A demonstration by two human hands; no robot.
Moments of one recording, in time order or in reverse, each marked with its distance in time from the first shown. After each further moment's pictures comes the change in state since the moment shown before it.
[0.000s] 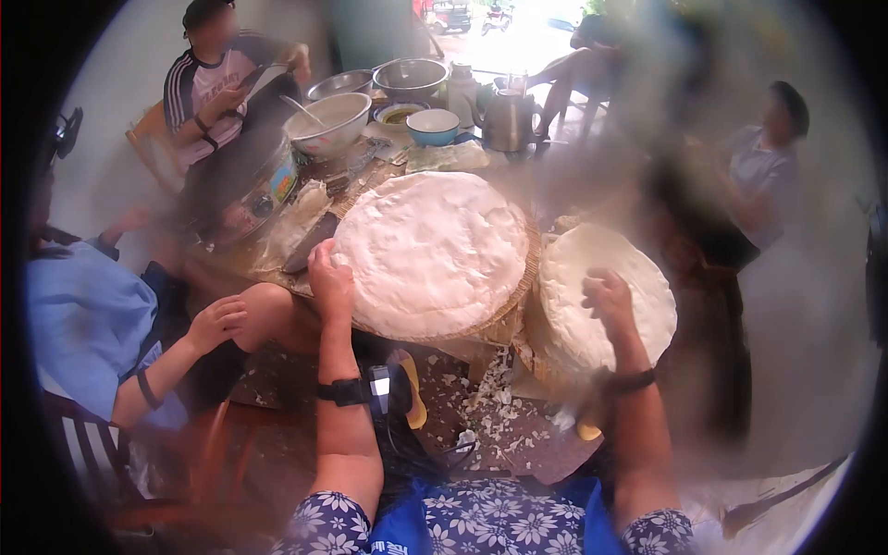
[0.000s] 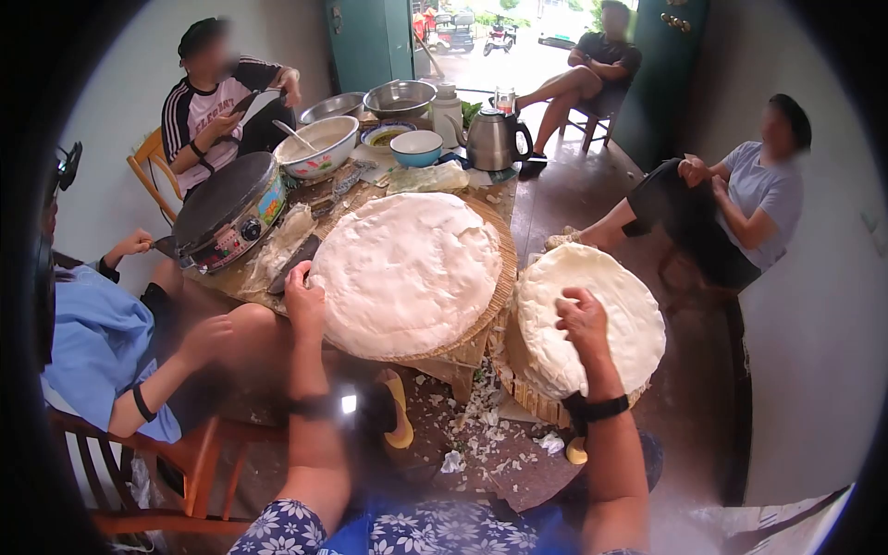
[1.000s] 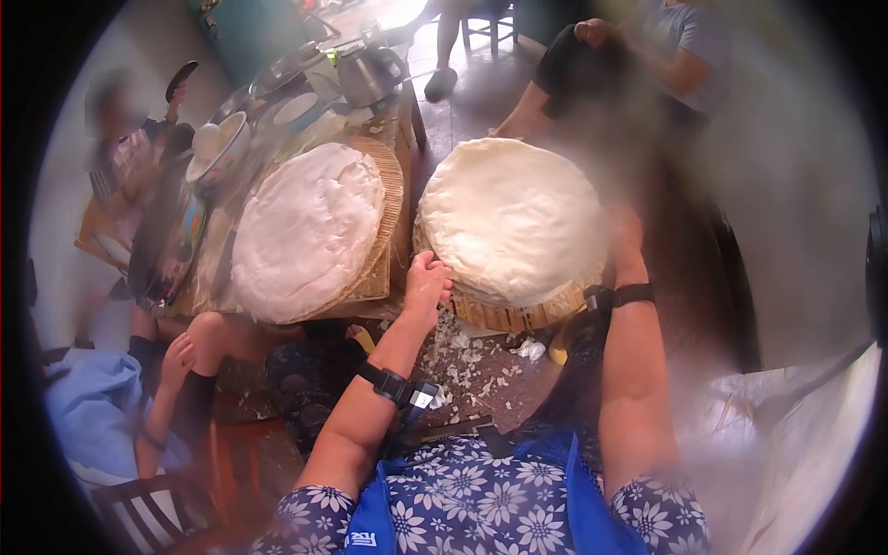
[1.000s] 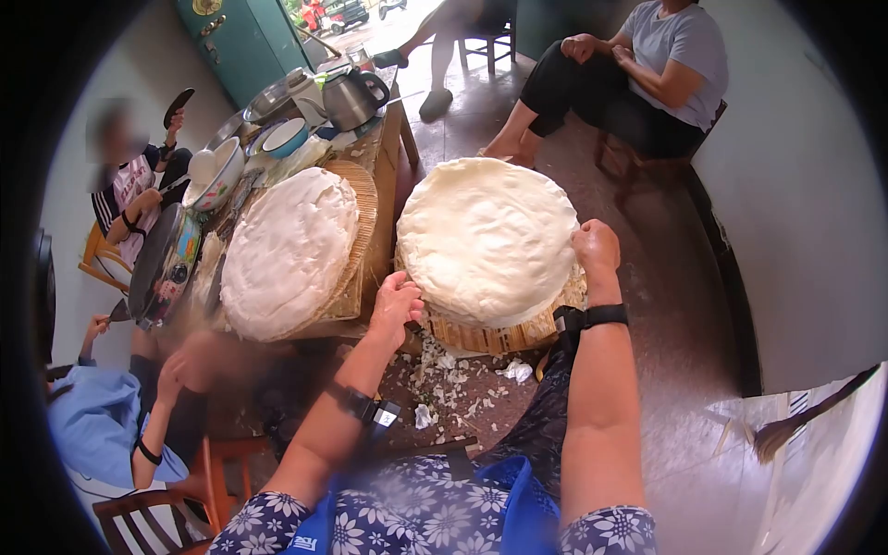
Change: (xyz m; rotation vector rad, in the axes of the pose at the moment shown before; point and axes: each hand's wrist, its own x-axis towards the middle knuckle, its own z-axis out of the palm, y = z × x) left_hand -0.228 0.190 0.152 -0.516 -0.940 -0.740; right_hand 0.007 0.116 -0.212 -0.606 0.502 0.089
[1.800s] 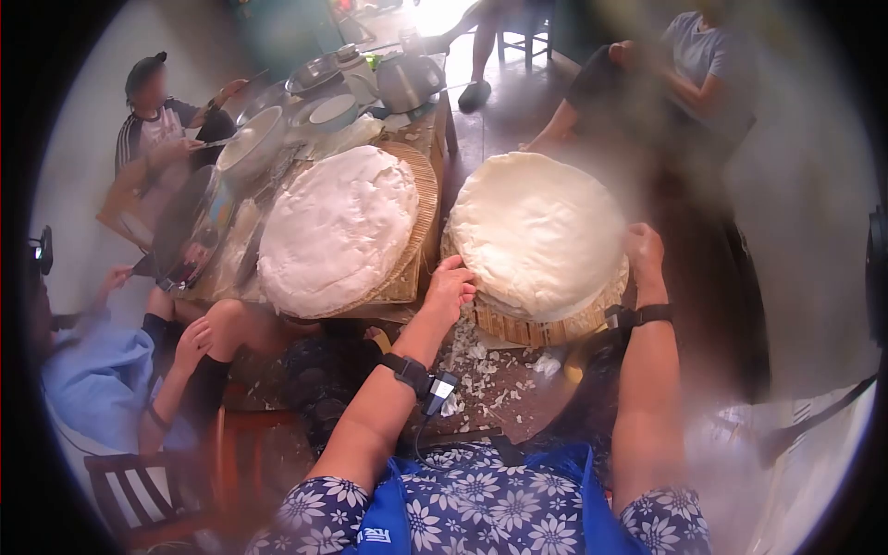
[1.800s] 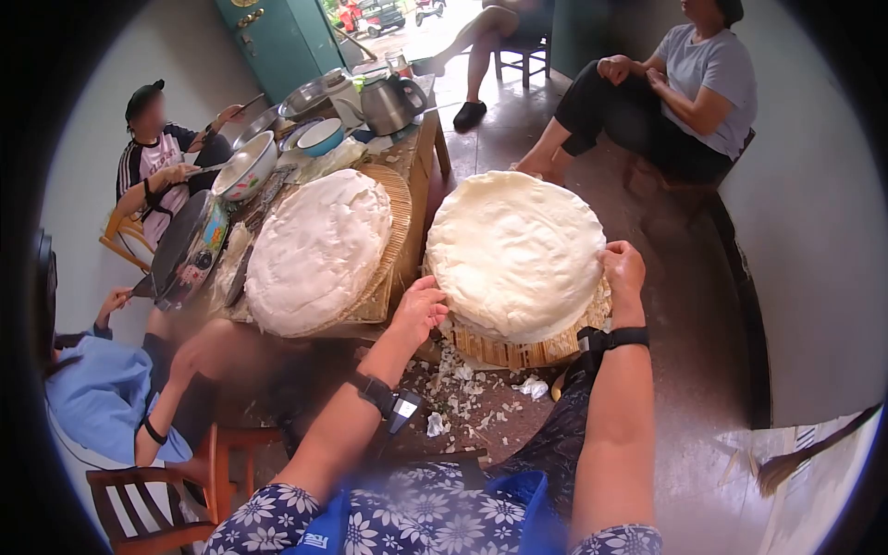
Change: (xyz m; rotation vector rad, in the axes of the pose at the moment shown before) left_hand 0.029 -0.006 -0.012 -0.199 -0.087 -0.121; right_hand -0.002 -0.009 0.001 0.184 0.040 0.065
